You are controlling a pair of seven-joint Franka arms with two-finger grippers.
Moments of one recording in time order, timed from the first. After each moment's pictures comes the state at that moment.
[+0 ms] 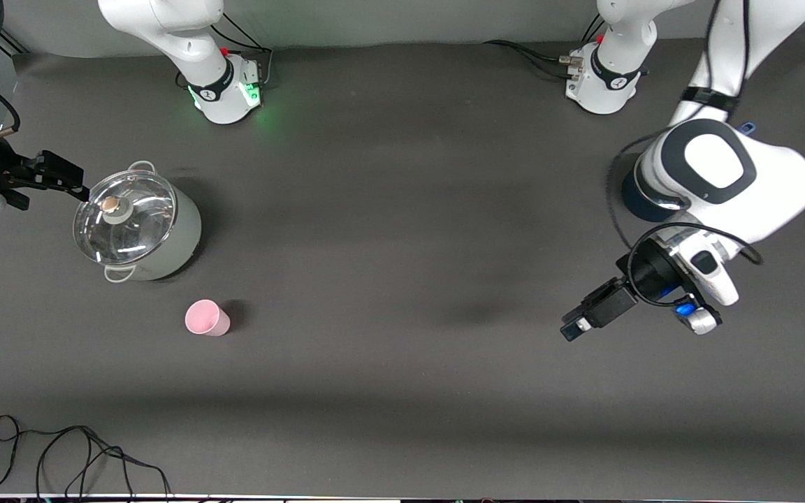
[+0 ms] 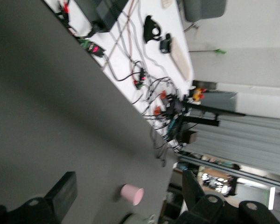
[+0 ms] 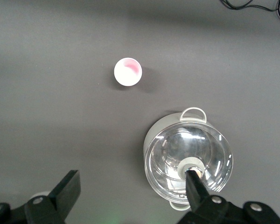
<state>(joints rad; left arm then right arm) 0.36 0.29 -0.67 -1.82 -1.06 2.54 -0.06 0.05 -0.03 -0.05 -1.60 0.00 1.55 -0.09</state>
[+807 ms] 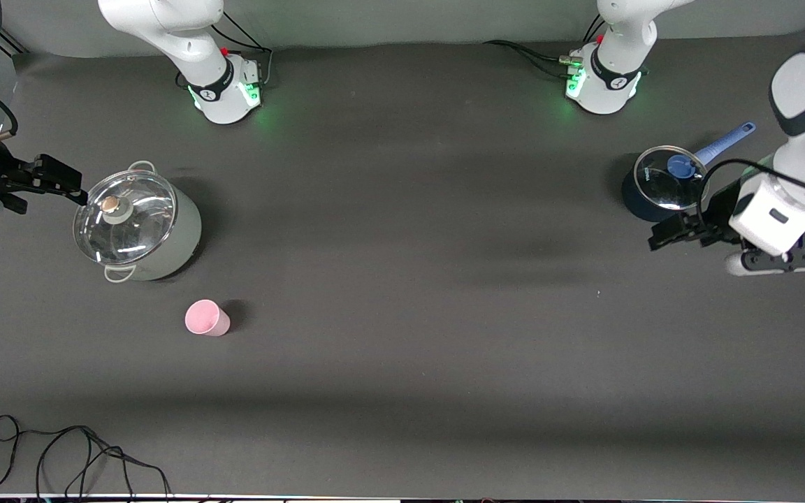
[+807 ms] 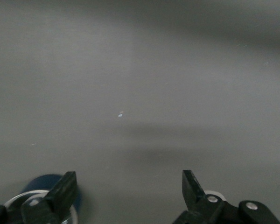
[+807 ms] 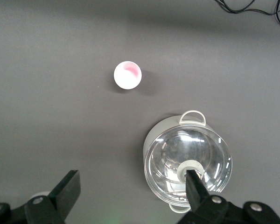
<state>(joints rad) 0.37 0.03 -0.46 -1.79 -0.10 1.83 -0.16 0.05 -0.01 -0.05 -1.58 0.00 1.55 -0.09</state>
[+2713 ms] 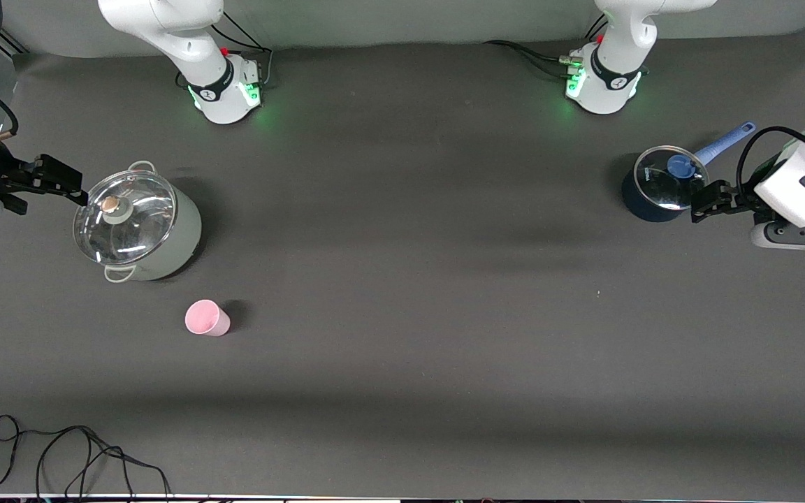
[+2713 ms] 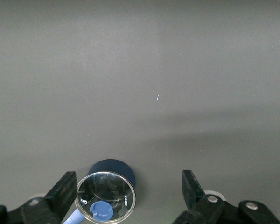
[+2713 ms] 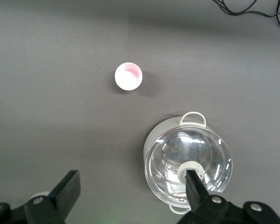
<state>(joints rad) -0.01 0.03 -0.05 -1.68 0.01 1.66 0.02 0.05 -0.01 -0.04 -1.57 0.00 1.55 -0.09</state>
